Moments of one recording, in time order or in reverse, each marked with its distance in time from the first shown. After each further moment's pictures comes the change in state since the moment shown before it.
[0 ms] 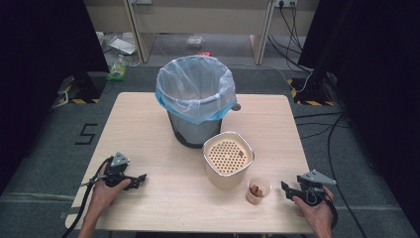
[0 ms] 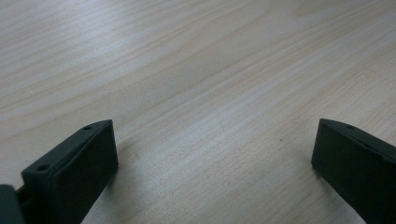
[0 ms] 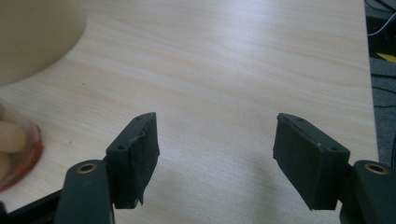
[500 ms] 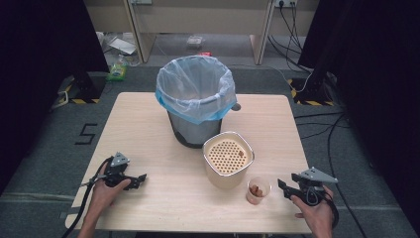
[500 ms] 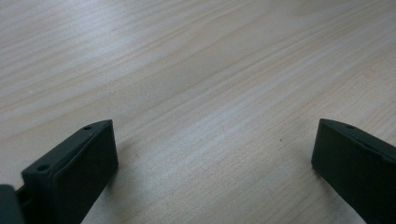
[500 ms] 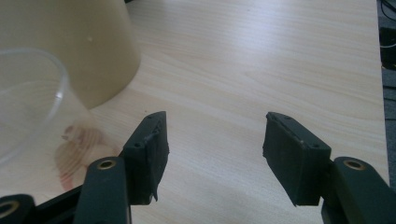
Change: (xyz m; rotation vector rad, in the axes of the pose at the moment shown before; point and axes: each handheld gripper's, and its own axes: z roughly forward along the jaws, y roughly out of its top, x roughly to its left) left arm 0.000 0.000 0.000 0.000 0.000 0.000; right arm 0.026 0.027 -0.029 -0.017 0.056 -0.014
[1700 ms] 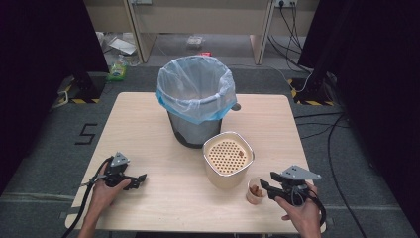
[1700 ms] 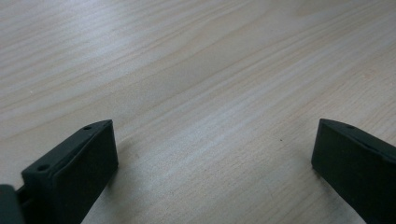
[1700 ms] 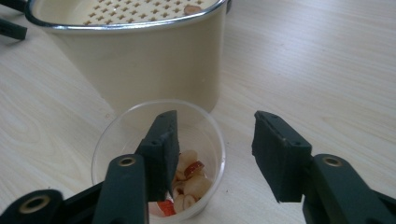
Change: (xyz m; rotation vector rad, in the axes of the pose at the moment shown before) left arm 0.000 0.000 0.000 0.001 0.000 0.001; right arm 0.053 0.028 -0.004 -0.006 0.136 -0.112
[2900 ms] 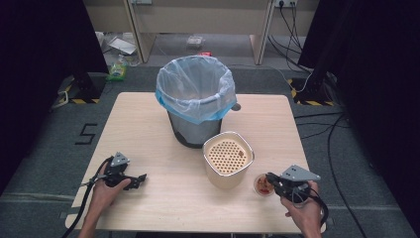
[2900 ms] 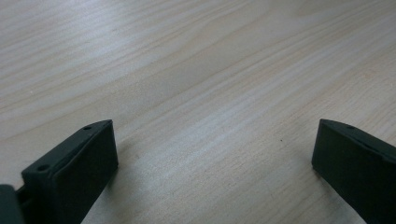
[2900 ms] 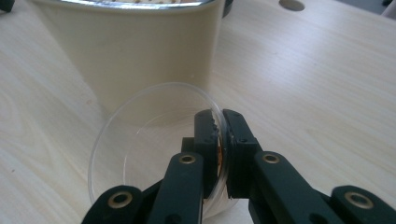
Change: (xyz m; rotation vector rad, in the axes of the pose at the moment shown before) left arm 0.000 0.000 0.000 0.001 0.000 0.000; right arm -0.012 -0.002 0.001 -0.033 -0.032 -0.130
